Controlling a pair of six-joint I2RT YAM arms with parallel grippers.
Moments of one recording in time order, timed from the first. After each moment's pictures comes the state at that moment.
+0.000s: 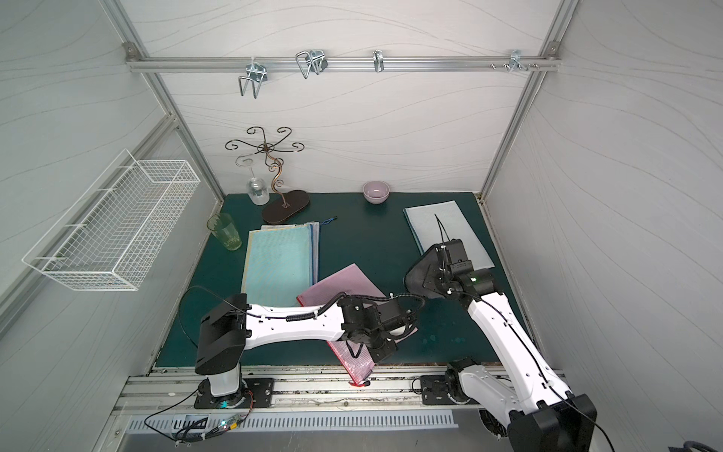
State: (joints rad) left arm -1.31 1.86 1.39 -0.74 0.11 -0.18; right arm 0.33 0.99 0.92 -0.93 0.07 0.58
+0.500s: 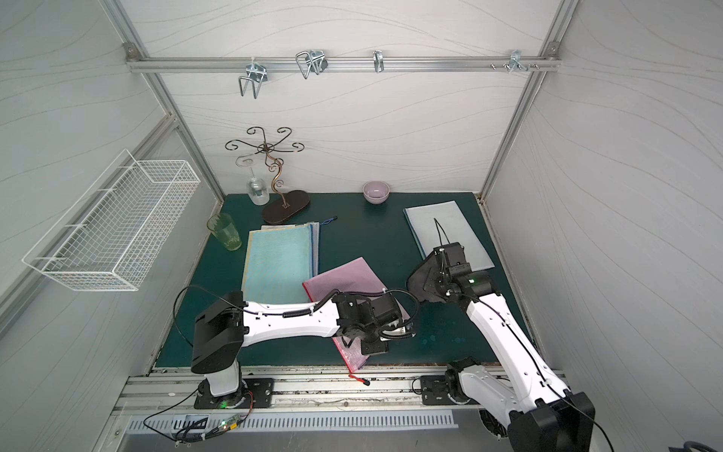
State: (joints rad) left arm -1.24 1.85 1.33 -0.68 0.07 0.30; right arm 0.33 0.99 0.89 -0.93 0.10 0.61
